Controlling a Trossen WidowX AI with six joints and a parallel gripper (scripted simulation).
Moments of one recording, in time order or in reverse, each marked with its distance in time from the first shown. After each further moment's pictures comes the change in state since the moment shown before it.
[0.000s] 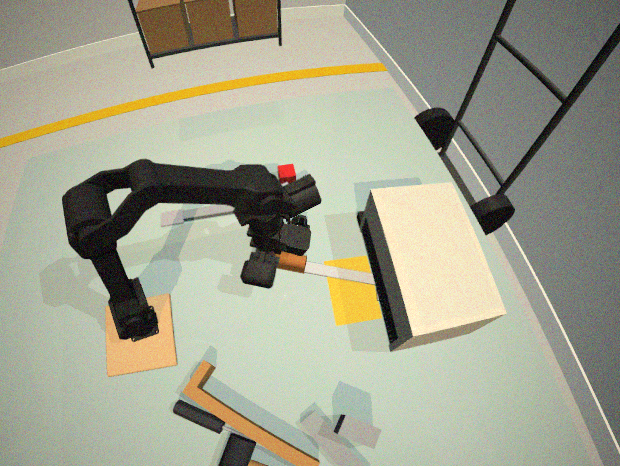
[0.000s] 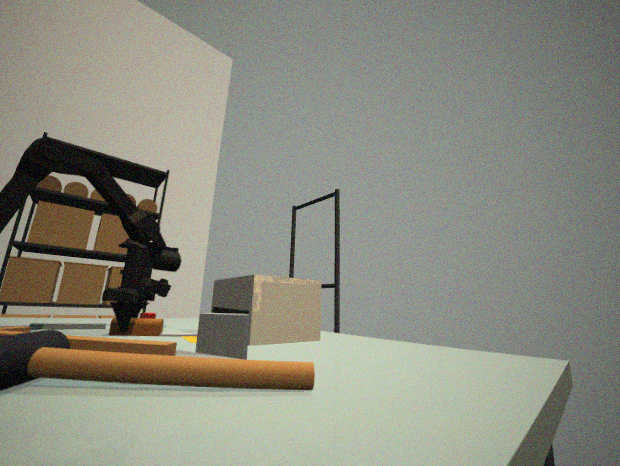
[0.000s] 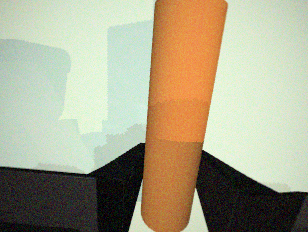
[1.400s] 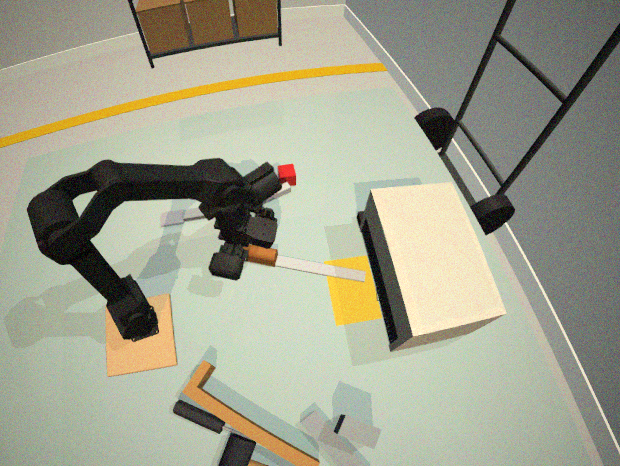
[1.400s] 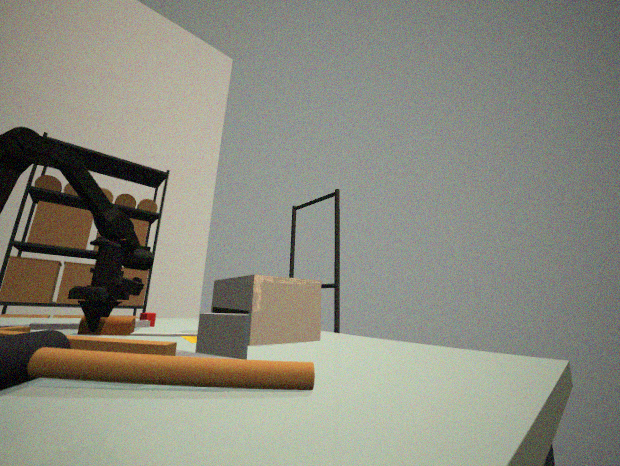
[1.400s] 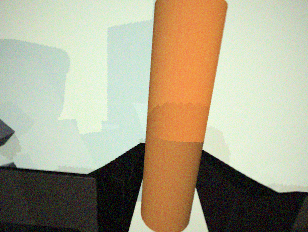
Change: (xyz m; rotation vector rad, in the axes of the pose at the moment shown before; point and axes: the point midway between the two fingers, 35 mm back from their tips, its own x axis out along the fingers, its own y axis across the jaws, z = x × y) arm 0.001 0.002 -0.067 -0.002 0.003 -0.003
